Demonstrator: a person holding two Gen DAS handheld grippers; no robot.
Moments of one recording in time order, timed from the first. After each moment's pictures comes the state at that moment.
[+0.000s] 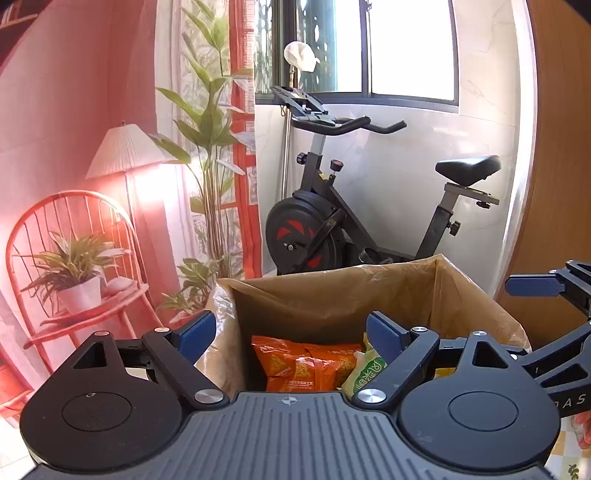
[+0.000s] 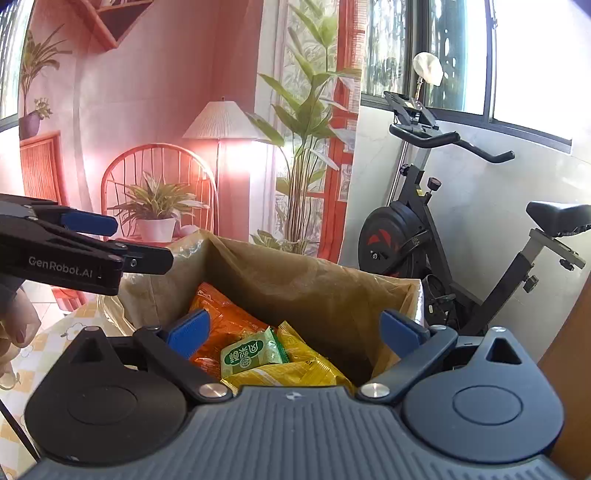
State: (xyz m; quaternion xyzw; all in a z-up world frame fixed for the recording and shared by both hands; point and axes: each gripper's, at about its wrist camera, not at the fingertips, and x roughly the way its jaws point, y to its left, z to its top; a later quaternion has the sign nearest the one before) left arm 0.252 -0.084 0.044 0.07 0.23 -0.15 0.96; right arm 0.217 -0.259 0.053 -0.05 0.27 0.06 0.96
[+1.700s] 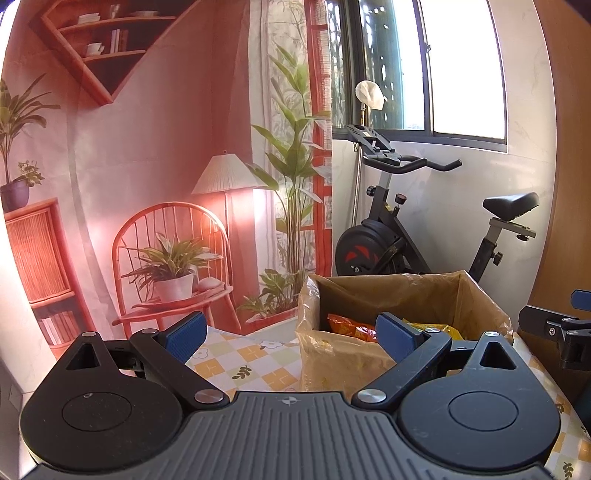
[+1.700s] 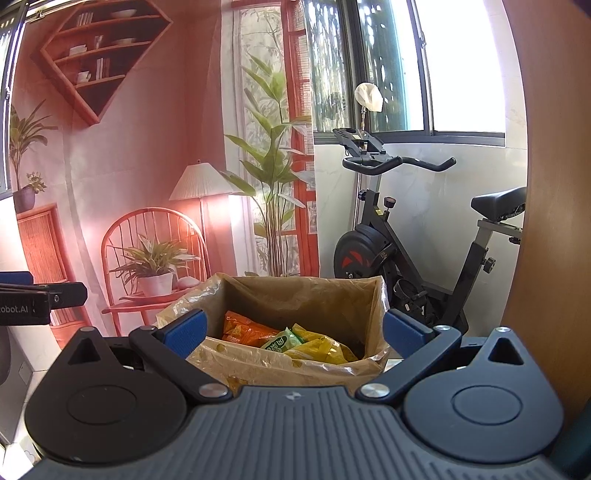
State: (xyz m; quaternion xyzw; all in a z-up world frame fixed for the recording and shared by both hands) left arm 0.117 -0.042 0.099 0.04 0.20 -0.03 0.98; right arm 0.092 -0.233 0.109 0.03 0.21 0.00 0.98
